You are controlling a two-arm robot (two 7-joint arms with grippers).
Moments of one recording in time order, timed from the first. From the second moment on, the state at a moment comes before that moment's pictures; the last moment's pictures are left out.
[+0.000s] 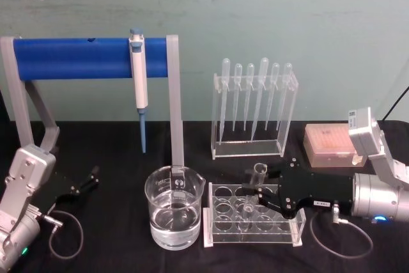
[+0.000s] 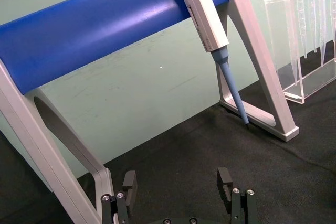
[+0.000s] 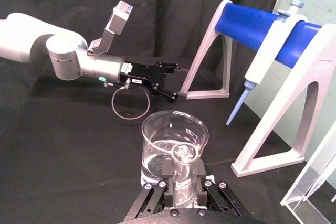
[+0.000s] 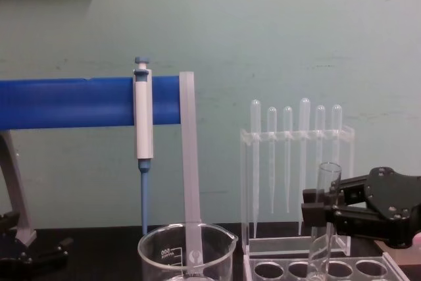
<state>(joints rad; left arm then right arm) -0.20 0.60 0.45 -1.41 -0.25 -0.12 0.03 0.51 0.67 -0.60 -1.38 0.56 -0.12 0.93</state>
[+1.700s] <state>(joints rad) -0.20 0.60 0.45 -1.41 -0.25 -0.12 0.03 0.49 0.64 -0.59 -1.33 0.54 -0.17 0.92</state>
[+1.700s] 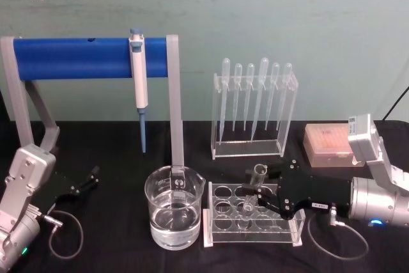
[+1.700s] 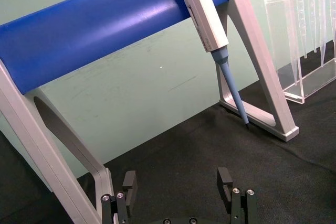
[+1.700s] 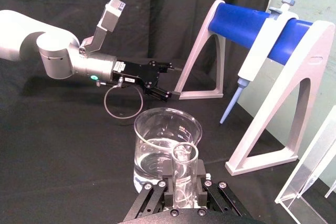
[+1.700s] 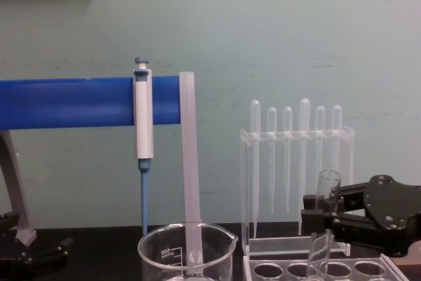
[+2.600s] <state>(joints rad) -0.20 0.60 0.45 -1.41 -0.25 -0.12 0.03 0.49 0.64 -0.57 -1.36 0.53 -0.20 0.92</state>
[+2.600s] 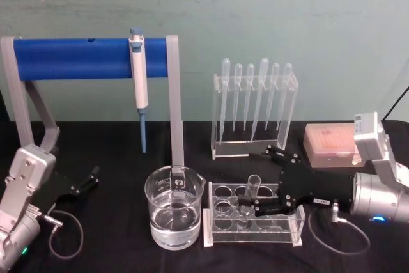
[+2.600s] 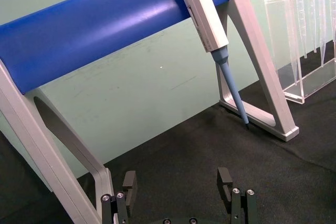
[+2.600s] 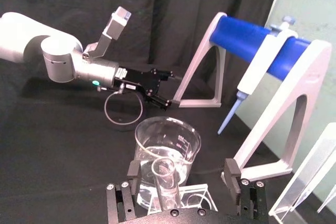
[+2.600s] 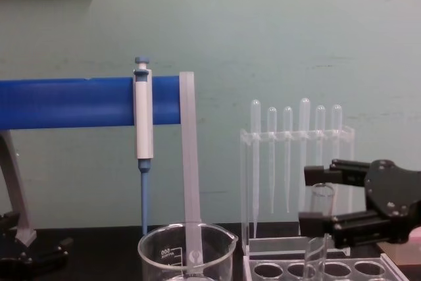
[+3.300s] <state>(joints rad) -0.20 0.60 0.45 -1.41 -0.25 -0.12 0.03 0.39 0.66 -0.45 -1.49 0.58 -0.32 0.82</state>
